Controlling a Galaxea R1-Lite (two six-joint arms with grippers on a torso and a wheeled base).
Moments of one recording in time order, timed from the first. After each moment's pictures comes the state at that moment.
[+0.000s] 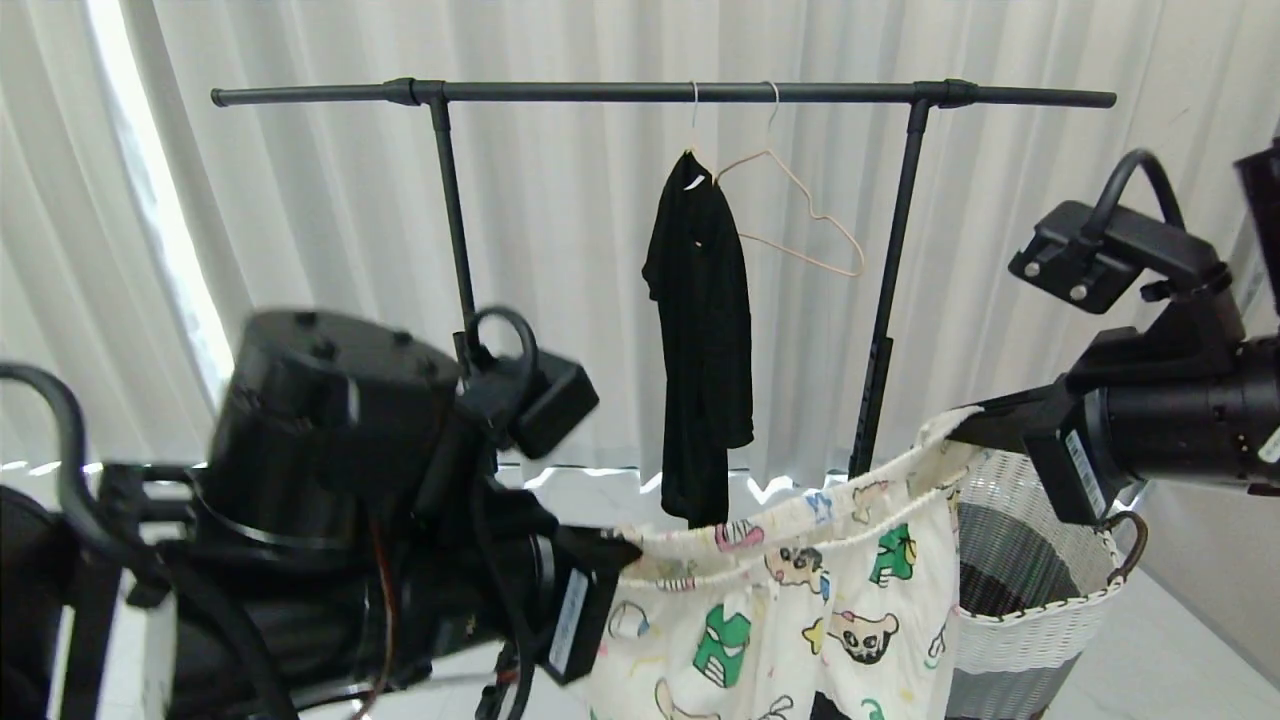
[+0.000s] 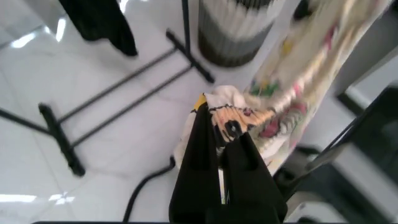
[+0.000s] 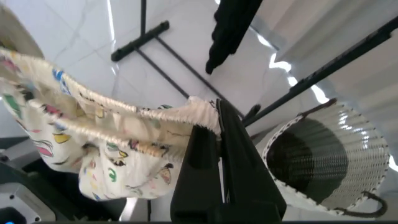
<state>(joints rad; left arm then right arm) -0.81 1.47 -0.92 0.02 -0.02 -0.12 0.72 1.39 -1.22 0.38 -0.05 -0.12</state>
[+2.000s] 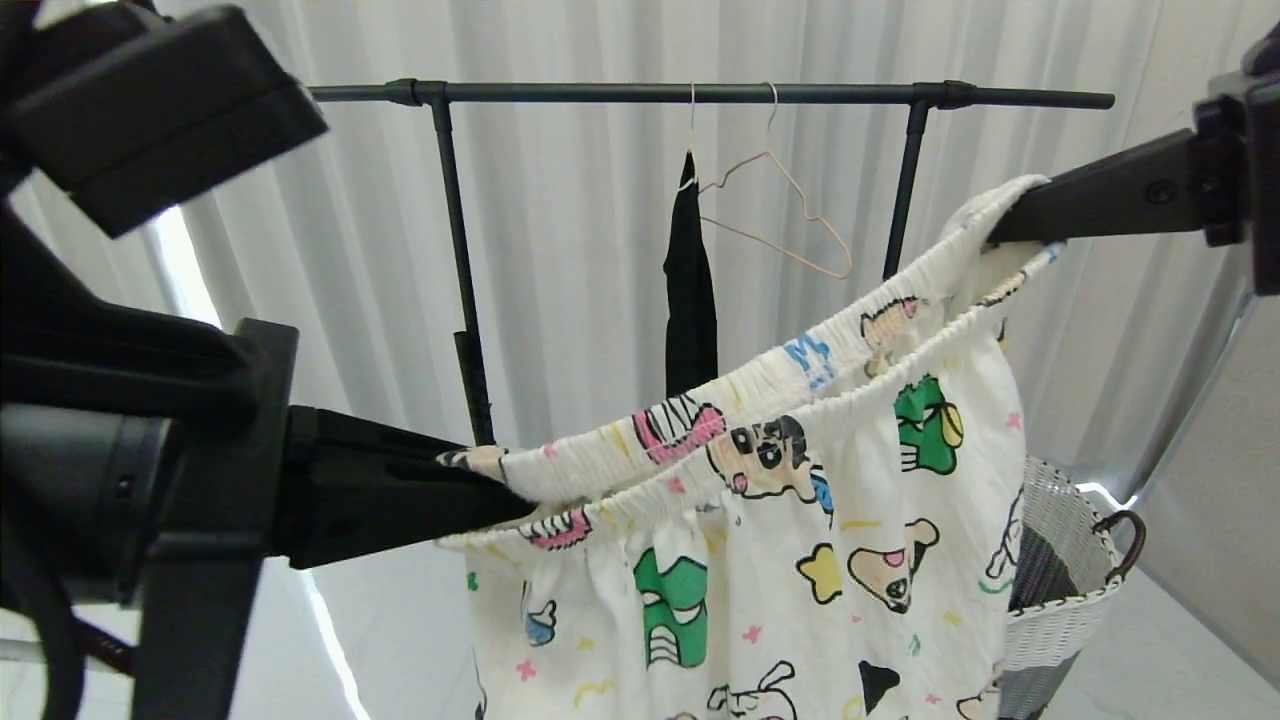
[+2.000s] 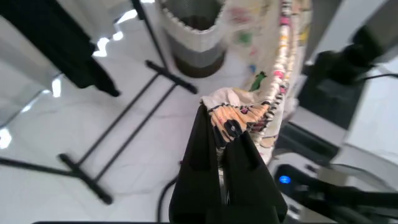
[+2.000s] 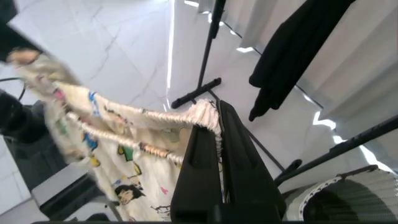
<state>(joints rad) -0.83 1.28 -1.33 0.58 -0.22 0.10 0.88 1.48 -1.84 0.75 0.06 0.00</state>
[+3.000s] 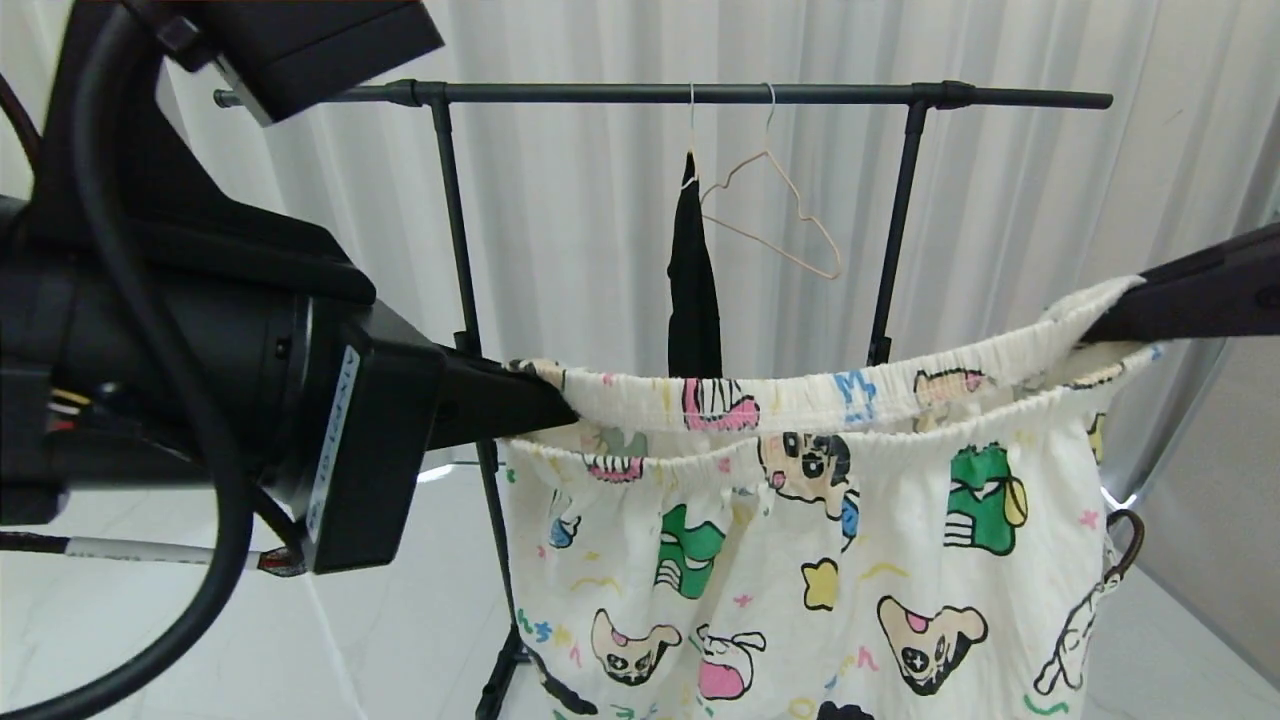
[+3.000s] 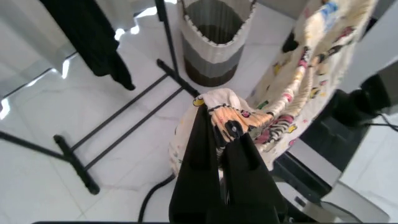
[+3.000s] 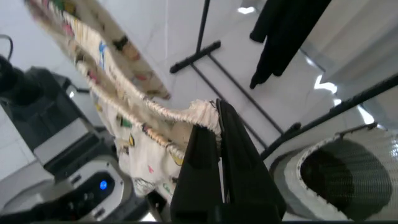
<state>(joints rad) -0.86 1.39 -1.47 0.61 -0.04 -0.05 0.86 1.40 -1.79 0.92 0.05 0.00</state>
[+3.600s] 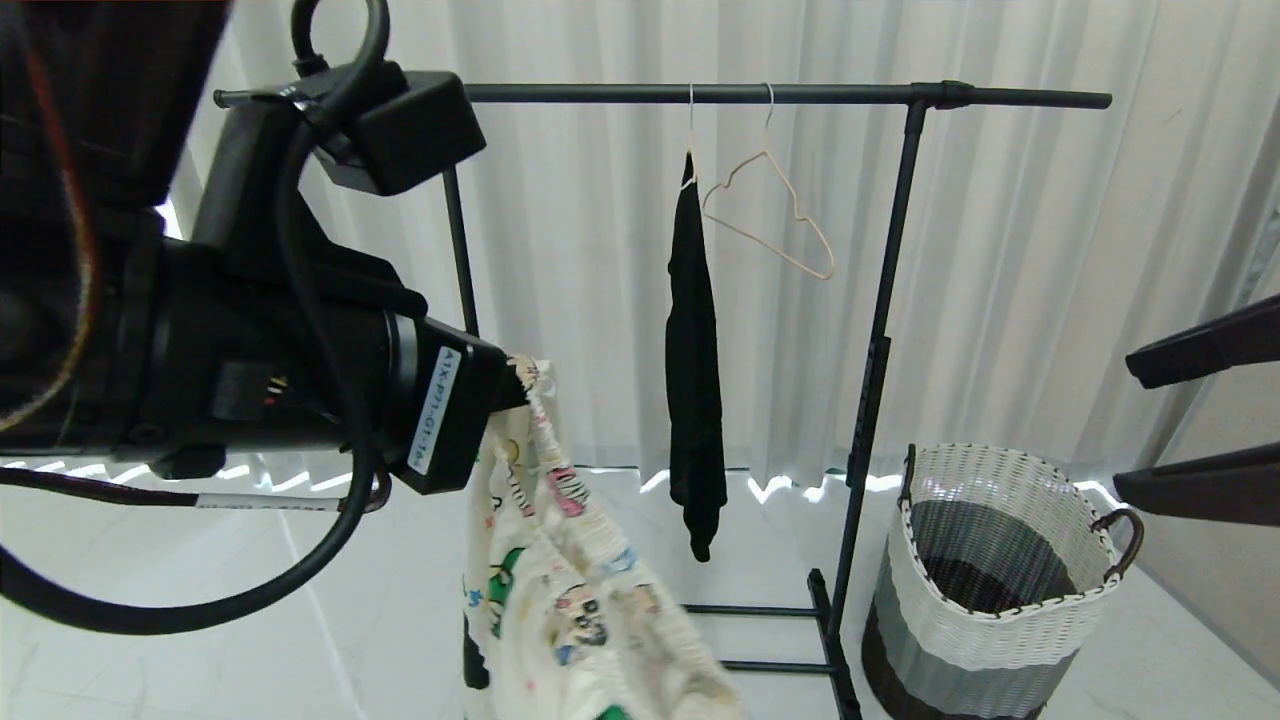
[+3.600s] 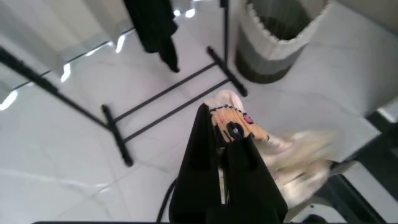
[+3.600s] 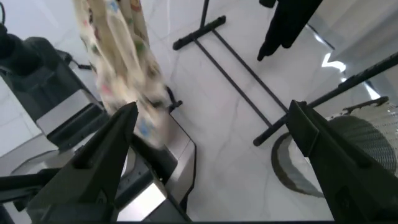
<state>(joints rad) -0.78 1.45 -1.45 0.61 0.13 -0.05 0.85 1.31 -1.67 0.98 0.06 0.00</state>
